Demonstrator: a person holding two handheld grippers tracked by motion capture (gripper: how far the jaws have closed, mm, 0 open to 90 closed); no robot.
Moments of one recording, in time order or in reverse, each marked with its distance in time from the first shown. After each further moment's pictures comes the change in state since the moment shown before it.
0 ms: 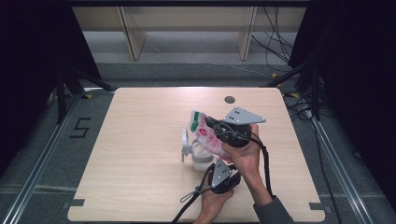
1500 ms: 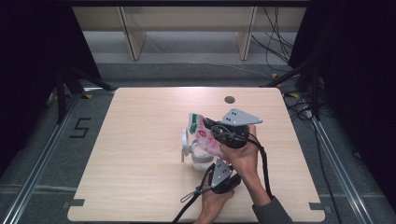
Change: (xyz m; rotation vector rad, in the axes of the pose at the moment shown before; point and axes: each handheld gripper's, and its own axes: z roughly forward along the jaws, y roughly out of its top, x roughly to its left) left arm -0.001 0.001 0.000 -0.001 -0.003 -0.015; right arm 0.005 0.000 0.003 0.023 0.016 -0.036
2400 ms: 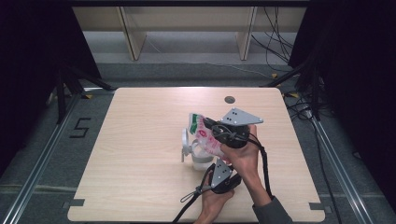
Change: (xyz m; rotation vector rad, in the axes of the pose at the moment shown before) left arm 0.000 0.000 0.001 -0.013 -0.015 0.000; right arm -0.001 0.001 -0.001 -0.008 -0.001 0.007
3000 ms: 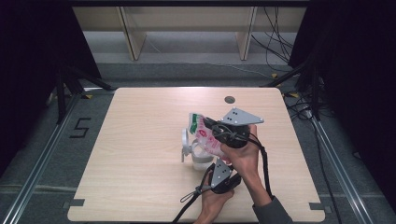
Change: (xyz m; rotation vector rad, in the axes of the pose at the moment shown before) left arm 0.000 0.001 -0.001 0.012 0.011 0.004; right arm 0.000 0.000 -0.001 0.005 0.010 0.020
